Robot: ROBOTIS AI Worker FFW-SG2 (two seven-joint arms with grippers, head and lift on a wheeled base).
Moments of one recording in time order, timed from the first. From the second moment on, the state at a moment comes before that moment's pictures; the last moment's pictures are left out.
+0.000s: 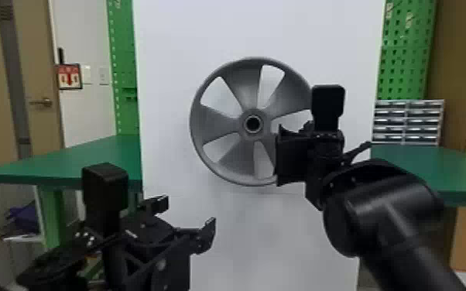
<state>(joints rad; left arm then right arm) -0.23 0.26 -0.08 -2.29 0.31 0.78 -0.27 -0.92 0.00 0.34 -1.42 -0.19 0.50 -0.56</state>
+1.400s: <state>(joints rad) -0.21 0.25 -0.06 -2.29 0.31 0.78 -0.25 -0.73 0.00 0.35 -1.78 -0.25 0.57 -0.51</state>
